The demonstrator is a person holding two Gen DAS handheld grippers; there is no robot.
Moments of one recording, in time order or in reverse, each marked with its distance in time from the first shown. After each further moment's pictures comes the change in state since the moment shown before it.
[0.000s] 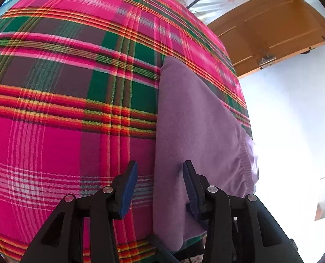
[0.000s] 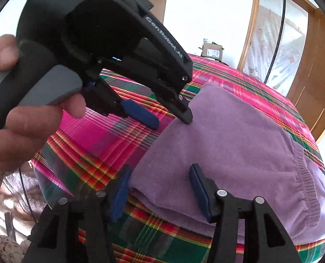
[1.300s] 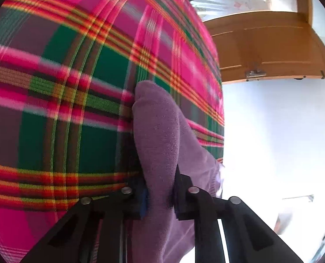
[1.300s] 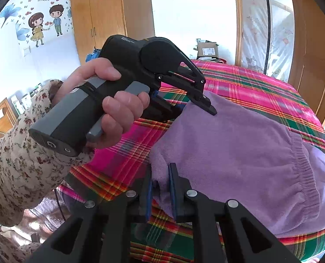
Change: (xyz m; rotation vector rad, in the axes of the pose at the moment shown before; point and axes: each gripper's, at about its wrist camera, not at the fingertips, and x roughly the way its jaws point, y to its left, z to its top) left arm 0.056 -0.013 0.074 -0.146 0.085 -0.243; right arm -0.019 -0.029 0.011 0.160 -0.042 0.103
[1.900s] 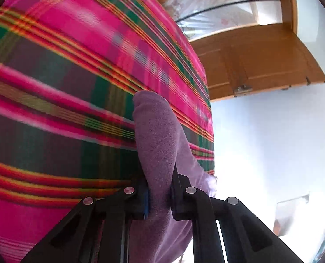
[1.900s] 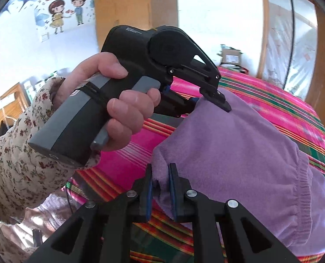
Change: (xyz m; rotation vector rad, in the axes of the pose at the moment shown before) left arm -0.065 0.022 -0.003 0.000 -0.117 -0.033; right arm 0.039 0.044 0.031 -0.127 0.014 0.094
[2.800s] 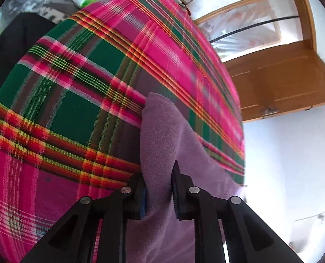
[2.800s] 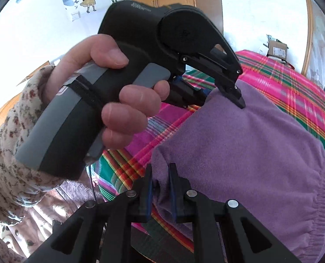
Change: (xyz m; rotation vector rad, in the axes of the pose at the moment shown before) left arm -0.048 0.047 -0.007 -0.050 -0.129 0.207; right arm 0.082 0.051 0.013 -0.092 0.129 0.215
